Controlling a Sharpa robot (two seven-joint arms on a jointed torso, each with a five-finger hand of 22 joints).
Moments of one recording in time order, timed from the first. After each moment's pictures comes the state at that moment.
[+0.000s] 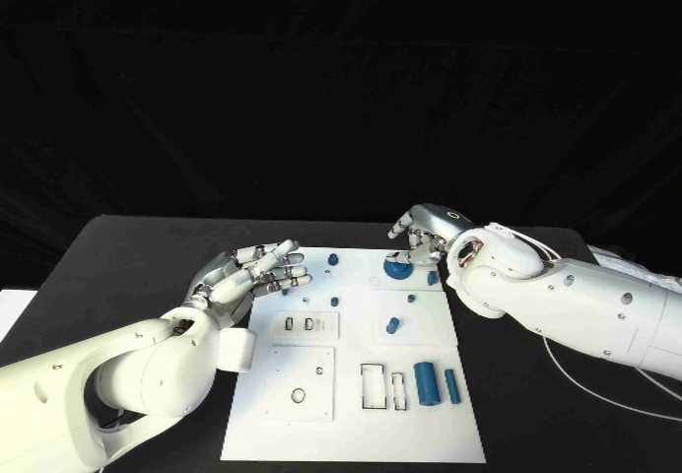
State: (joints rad) left arm 1.16 -0.89 -0.01 1.80 0.14 -0.41 0.44; left_hand 1.44 -0.04 0.08 0.18 0.11 0.97 0.22 0.11 0.07 1.06 0.16 0.10 0.07 1.10 0.12 0.17 0.15 0.16 0.96 0.23 0.25 0.11; right arm 1.11 -0.86 0.19 1.50 -1.62 -0.35 -0.32; right_hand 1.32 -0.20 0.18 0.17 0.22 1.02 0.12 0.07 0.07 1.44 0.02 0.86 0.81 1.47 -0.05 1.48 1.31 0.12 1.28 0.07 1.31 1.02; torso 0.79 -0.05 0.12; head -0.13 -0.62
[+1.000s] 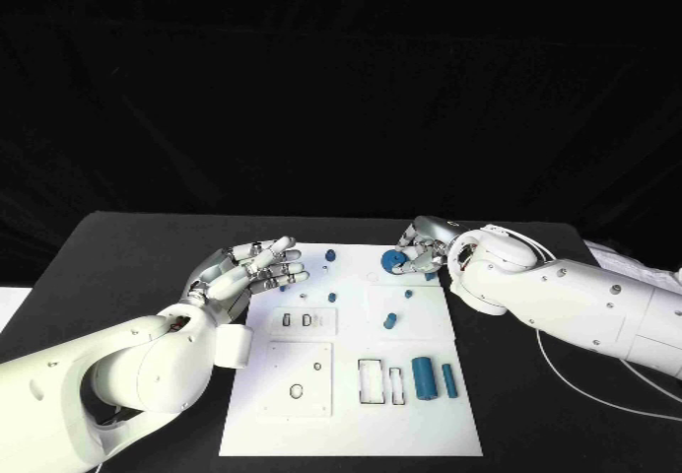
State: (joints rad) left arm 1.16 -0.88 -0.01 1.79 0.15 -0.41 0.43; left_hand 1.44 -0.04 0.09 0.18 0.11 0.97 0.22 0.11 0.07 1.06 0.16 0.10 0.07 1.10 0.12 0.17 0.15 0.16 0.96 0.23 0.25 0.11; right arm 1.09 -0.85 0.20 1.43 -1.52 -0.23 -0.37; right_hand 1.38 -0.15 0.11 0.23 0.23 1.00 0.14 0.07 0.07 1.43 0.05 1.25 1.26 1.47 -0.03 1.52 1.31 0.12 1.29 0.08 1.34 1.07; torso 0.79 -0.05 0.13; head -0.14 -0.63
